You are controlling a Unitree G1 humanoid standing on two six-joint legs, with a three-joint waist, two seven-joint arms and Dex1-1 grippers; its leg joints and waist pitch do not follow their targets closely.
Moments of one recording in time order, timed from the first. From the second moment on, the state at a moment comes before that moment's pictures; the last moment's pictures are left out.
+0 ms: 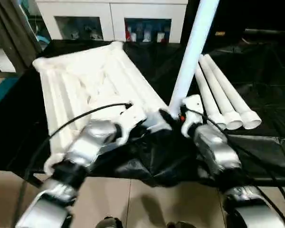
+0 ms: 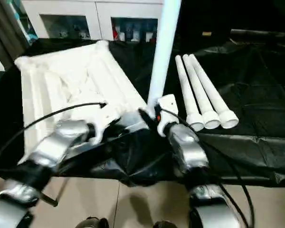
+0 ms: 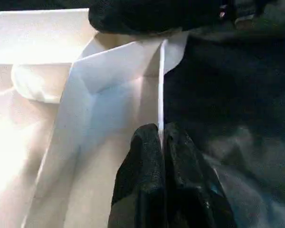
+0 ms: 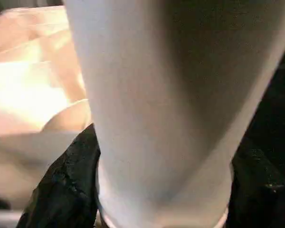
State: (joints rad) left arm -0.64 0.20 -0.29 0.48 0.04 0.37 -0.74; right arm -0.63 -0.07 -0.03 0.76 0.11 0.03 0.30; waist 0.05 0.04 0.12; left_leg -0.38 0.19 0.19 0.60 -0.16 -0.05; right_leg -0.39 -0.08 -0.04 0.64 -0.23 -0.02
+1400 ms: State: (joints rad) left arm -0.54 0.36 -0.31 0.36 0.02 0.16 -1.00; right arm -0.46 -0.34 0.08 0.42 0.17 0.14 0.85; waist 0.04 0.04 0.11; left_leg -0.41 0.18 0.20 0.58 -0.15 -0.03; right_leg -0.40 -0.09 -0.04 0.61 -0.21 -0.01
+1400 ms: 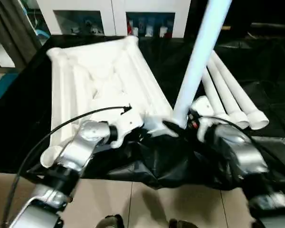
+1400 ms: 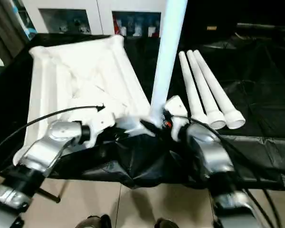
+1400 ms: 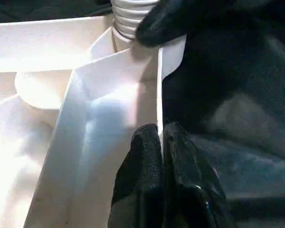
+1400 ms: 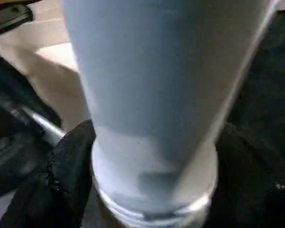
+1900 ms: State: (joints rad) left arm -0.53 0.38 -0.31 0.35 0.01 0.14 -1.05; right arm -0.42 -0.39 0.11 0.31 0.19 0.21 0.92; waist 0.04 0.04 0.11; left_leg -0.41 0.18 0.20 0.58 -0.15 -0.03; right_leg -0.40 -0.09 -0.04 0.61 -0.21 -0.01
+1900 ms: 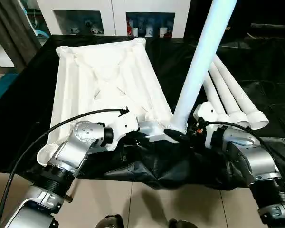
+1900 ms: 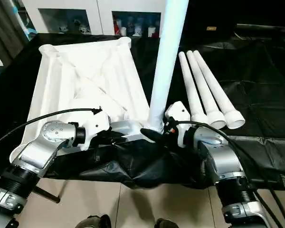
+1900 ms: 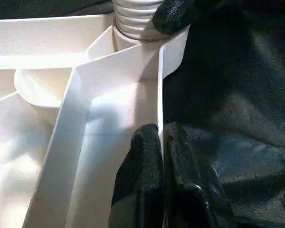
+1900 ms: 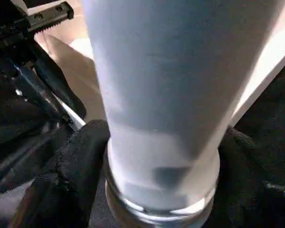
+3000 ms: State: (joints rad) left arm -0.69 0.11 -0.27 0.59 0.08 0.32 -0.64; right arm -0.68 -0.03 -0.09 0.76 0.15 0.11 0.21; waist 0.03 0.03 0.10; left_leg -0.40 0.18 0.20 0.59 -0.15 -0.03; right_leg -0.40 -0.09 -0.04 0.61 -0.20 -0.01
